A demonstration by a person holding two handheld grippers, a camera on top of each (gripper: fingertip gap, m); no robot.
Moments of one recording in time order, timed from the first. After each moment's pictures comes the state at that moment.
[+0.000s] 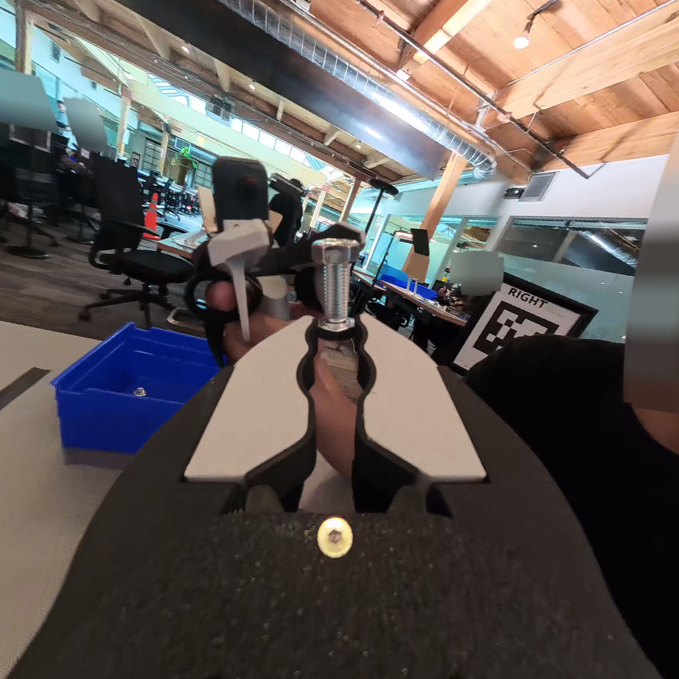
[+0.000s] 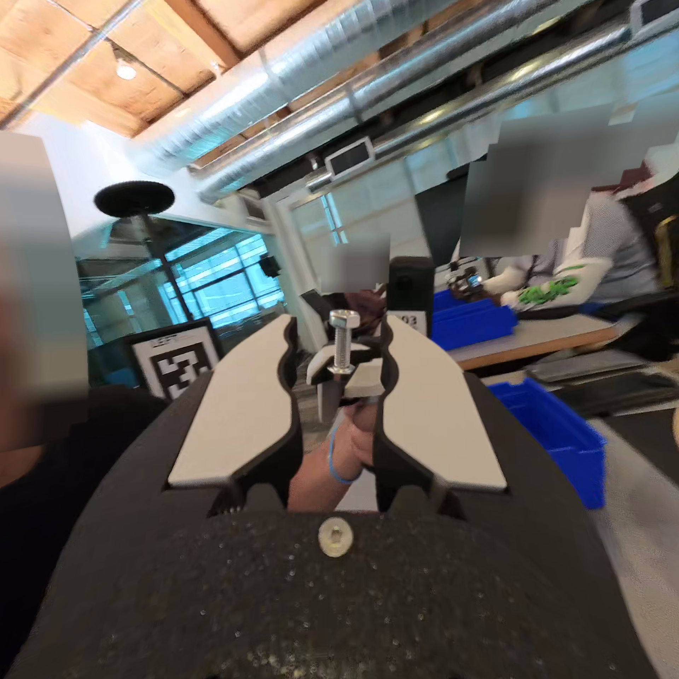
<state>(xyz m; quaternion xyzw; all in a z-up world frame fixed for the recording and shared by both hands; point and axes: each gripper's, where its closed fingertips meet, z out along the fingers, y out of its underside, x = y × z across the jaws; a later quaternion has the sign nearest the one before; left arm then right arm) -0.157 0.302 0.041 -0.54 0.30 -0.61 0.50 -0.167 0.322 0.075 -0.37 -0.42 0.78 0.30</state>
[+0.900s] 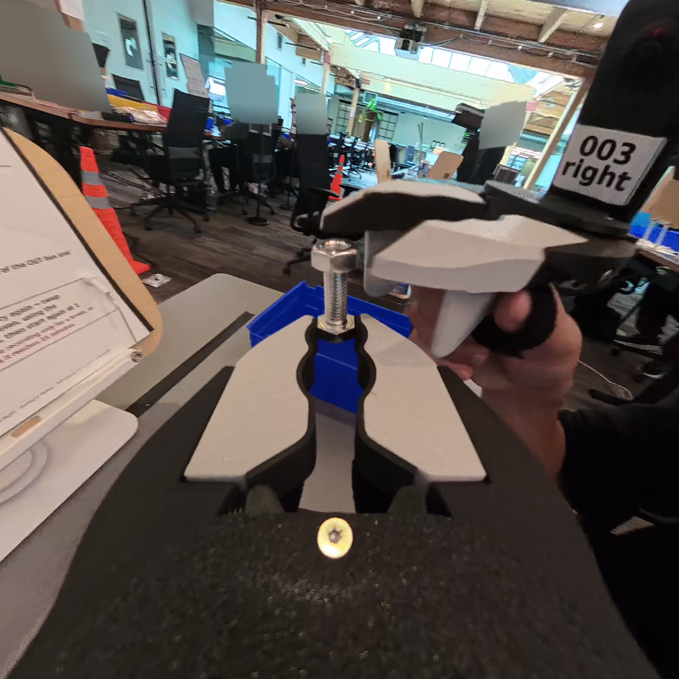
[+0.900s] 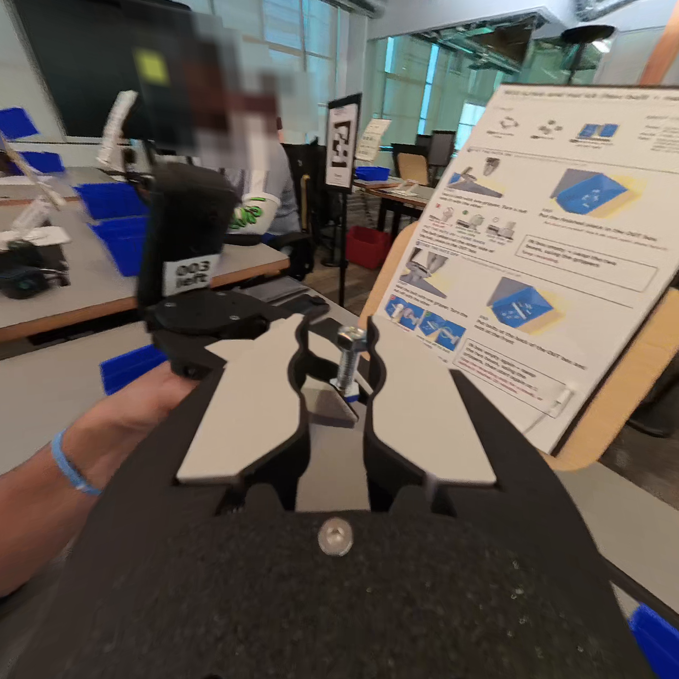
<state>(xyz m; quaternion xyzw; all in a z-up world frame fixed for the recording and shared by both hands) -0.157 0.353 0.007 -0.68 0.26 -0.38 0.58 -0.190 0.344 0.055 -0.59 -0.42 0.37 0.58</state>
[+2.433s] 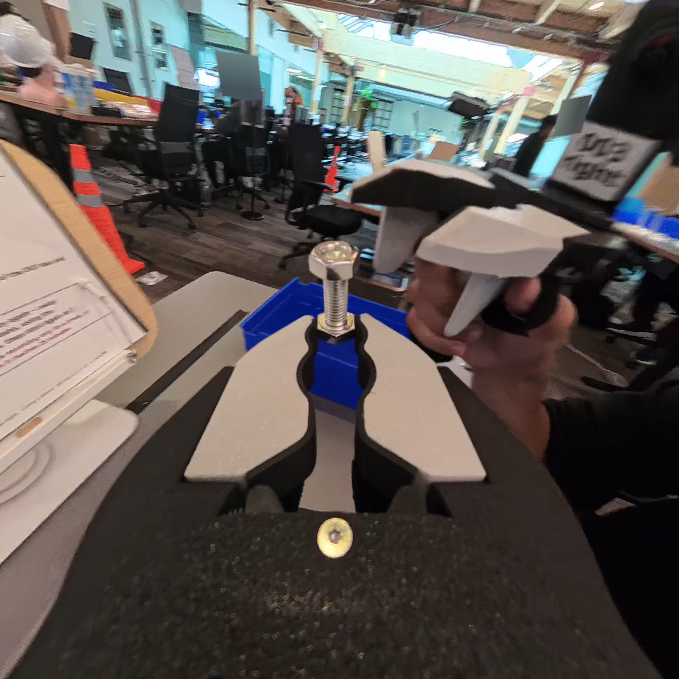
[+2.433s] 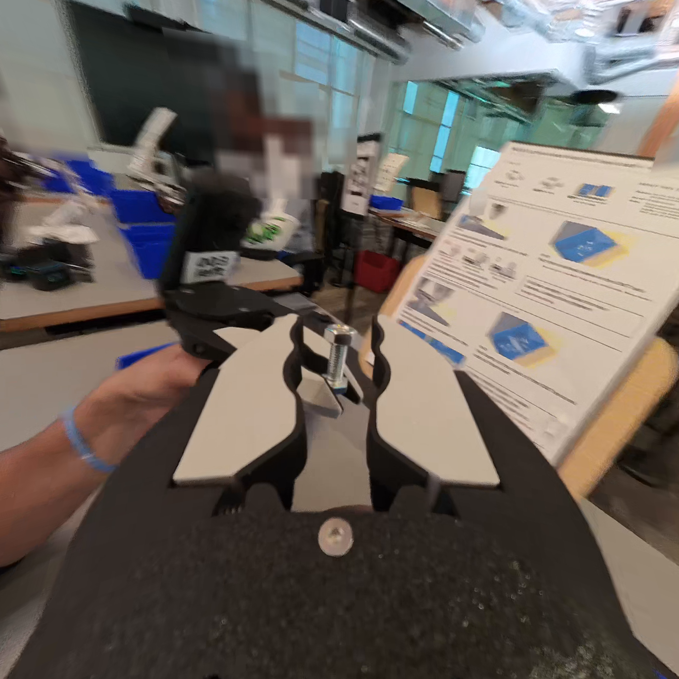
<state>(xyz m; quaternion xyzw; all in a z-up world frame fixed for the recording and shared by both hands) -0.158 0.338 0.018 -0.68 0.28 -0.38 0.57 -0.176 0.326 0.073 -0.54 -0.45 0.38 0.60</state>
